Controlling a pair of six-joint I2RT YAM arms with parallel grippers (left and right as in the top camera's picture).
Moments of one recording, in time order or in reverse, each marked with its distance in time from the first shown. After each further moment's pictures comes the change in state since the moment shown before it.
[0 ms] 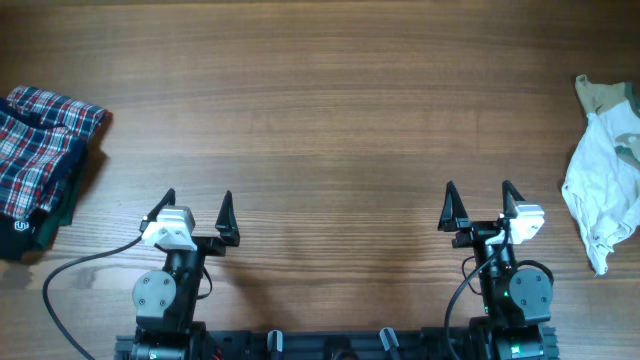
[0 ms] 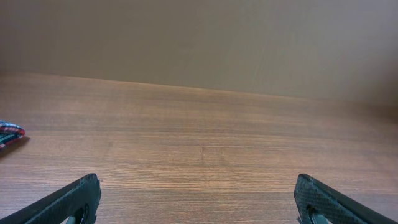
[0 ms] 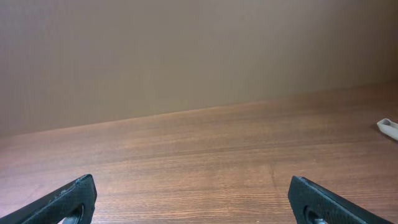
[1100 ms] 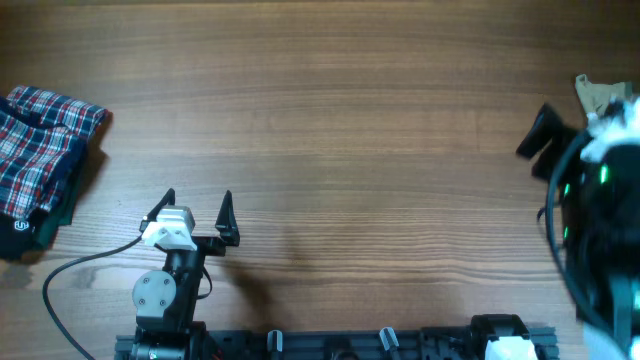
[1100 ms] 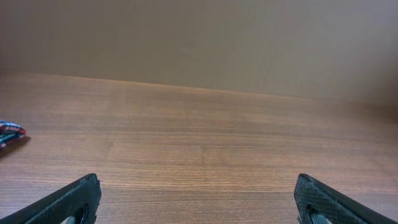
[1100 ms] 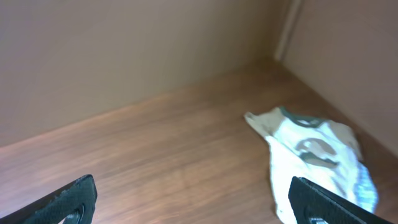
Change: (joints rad) left arm 0.000 0.000 0.000 -0.002 -0.001 0.000; right arm -0.110 0.894 1.237 -0.812 0.307 0.046
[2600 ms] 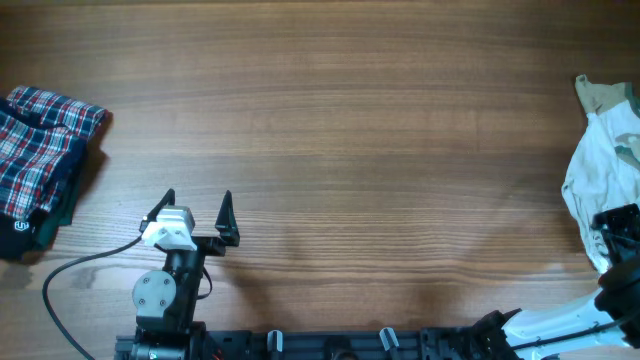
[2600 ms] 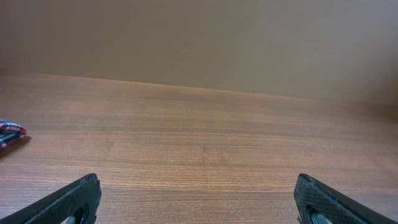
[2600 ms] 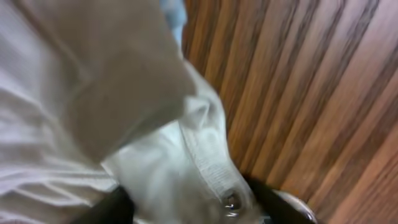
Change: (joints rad) left arm 0.000 0.000 0.000 0.000 -0.002 0.000; right arm -0.968 0.951 -0.135 0.074 -0.368 0.109
